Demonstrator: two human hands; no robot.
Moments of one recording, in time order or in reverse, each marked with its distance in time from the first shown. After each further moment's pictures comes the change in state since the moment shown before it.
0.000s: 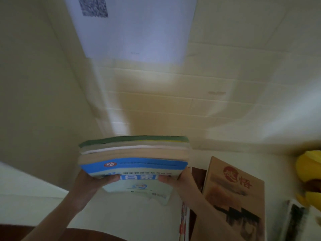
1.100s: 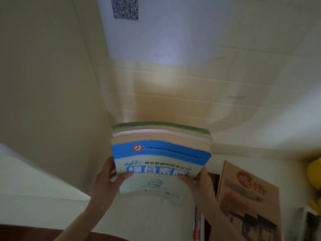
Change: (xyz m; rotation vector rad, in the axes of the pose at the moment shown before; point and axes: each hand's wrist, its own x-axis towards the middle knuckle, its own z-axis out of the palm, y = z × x) left_hand 0.007 -0.034 0.003 0.134 0.137 -0.048; right_hand -0.002 -0.003 0.016 -0.133 0.307 0.045
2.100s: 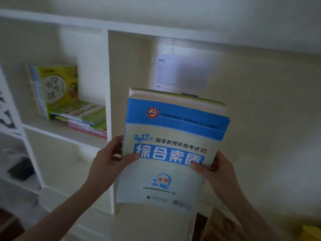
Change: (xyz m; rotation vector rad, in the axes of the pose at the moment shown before) left_hand -0.140 0.240 -0.073 0.056 0.239 0.454; right_hand -0.107 -0.242 -0.100 0.032 -0.160 -0.530
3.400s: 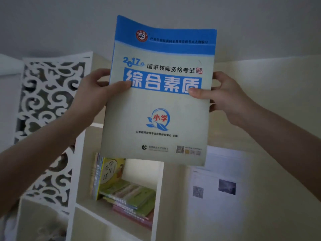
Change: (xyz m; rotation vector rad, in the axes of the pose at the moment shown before) left_hand 0.094 0.270 -0.221 -0.099 0.423 0.490; right_hand 0.101 -0.363 0.063 0.109 -0.138 -0.583
